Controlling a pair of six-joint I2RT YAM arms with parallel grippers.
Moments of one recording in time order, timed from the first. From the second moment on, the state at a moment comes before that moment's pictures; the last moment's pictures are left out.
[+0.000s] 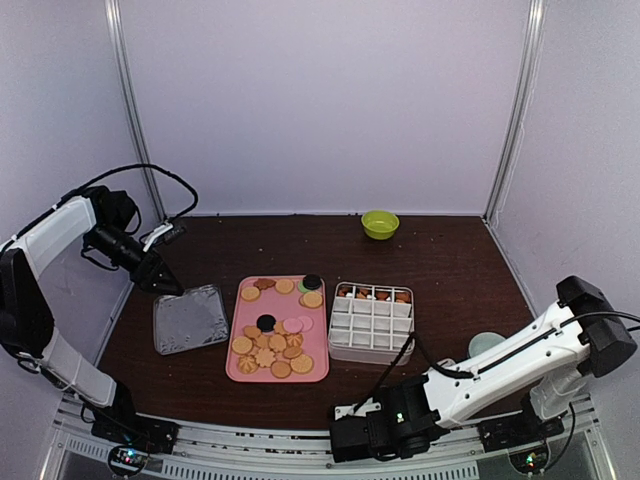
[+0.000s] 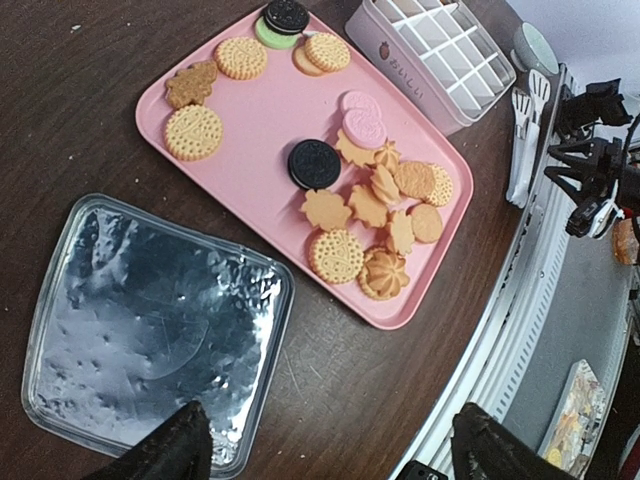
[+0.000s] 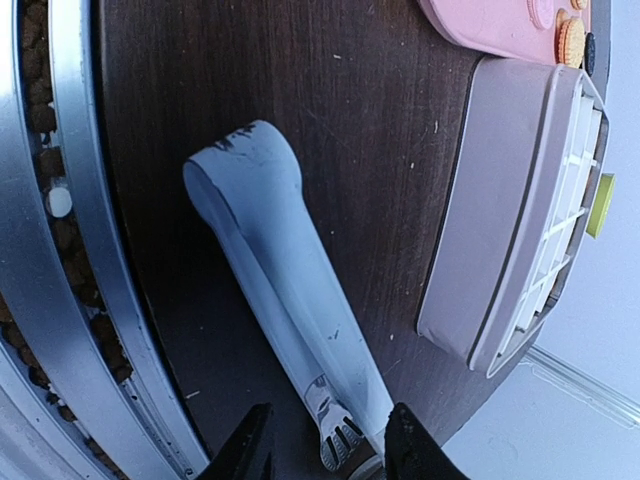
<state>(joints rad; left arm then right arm) 0.03 1.47 1.29 -1.34 0.69 0.81 1.65 1.78 1.14 -1.02 0.64 0.13</state>
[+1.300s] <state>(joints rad) 0.03 1.47 1.31 -1.37 0.68 0.82 1.58 1.83 1.11 -0.88 0.91 0.14</state>
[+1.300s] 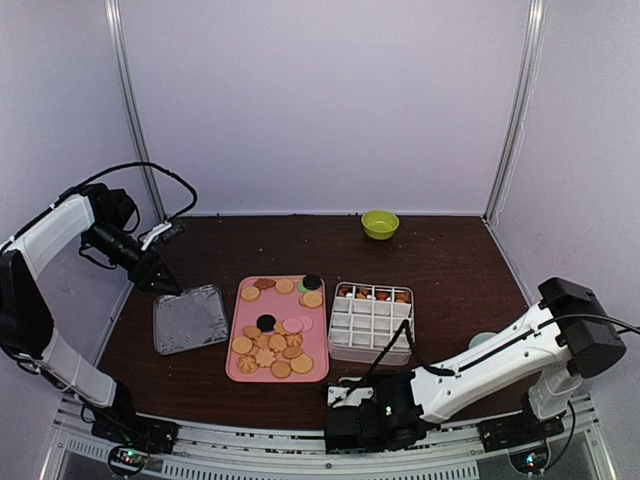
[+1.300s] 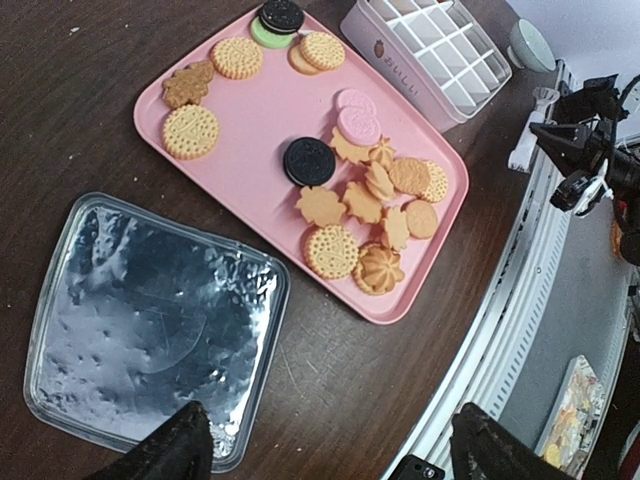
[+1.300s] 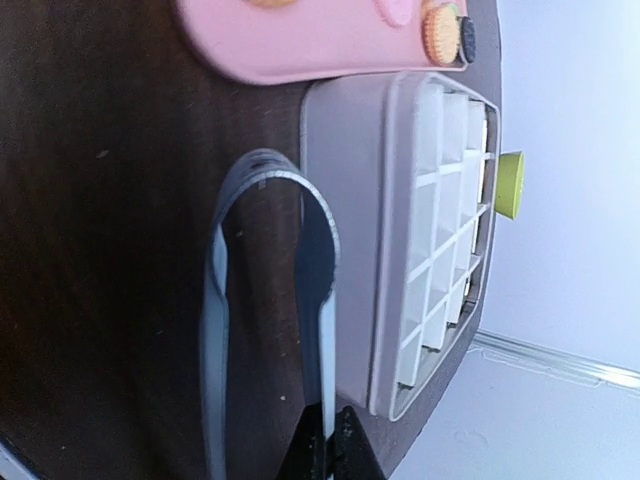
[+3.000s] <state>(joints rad) -0.28 1.50 1.43 -1.63 1.23 1.08 1.15 1.87 1.68 0.24 0.31 0.58</state>
